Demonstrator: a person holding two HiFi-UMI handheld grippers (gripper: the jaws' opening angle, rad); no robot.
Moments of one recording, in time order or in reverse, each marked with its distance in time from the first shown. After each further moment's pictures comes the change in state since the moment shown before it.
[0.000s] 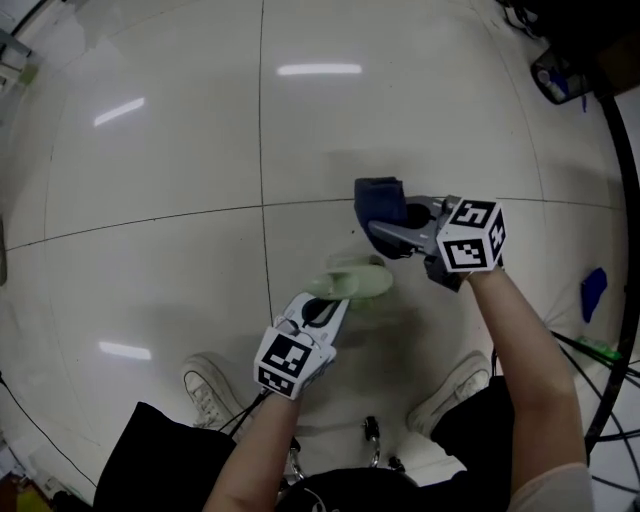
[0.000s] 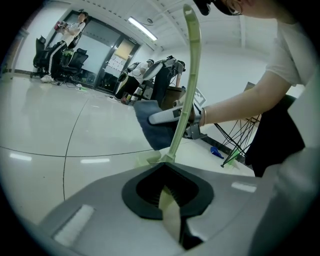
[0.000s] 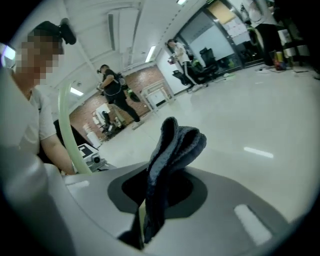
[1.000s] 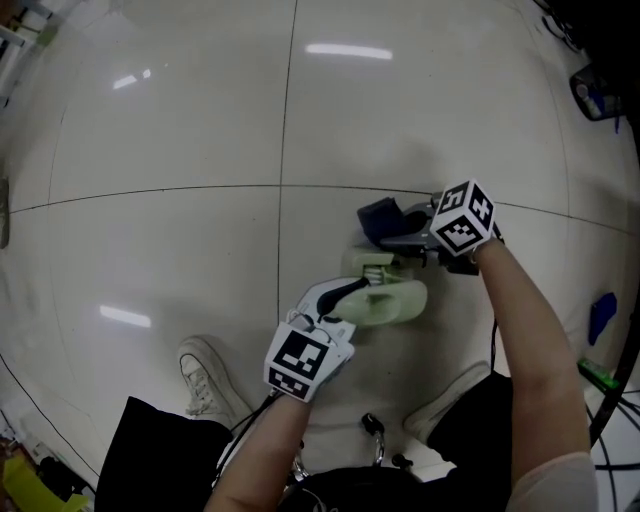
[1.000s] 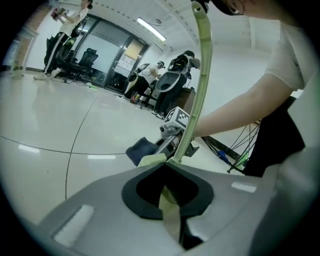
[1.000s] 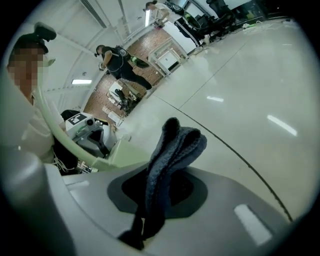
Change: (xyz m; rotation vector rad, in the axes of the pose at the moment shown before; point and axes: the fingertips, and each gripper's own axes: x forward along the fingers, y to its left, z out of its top) left arm 0.005 0.009 0.008 -0.074 -0.011 0.079; right arm 0.052 -0.020 -0.099 0.053 0.430 0.278
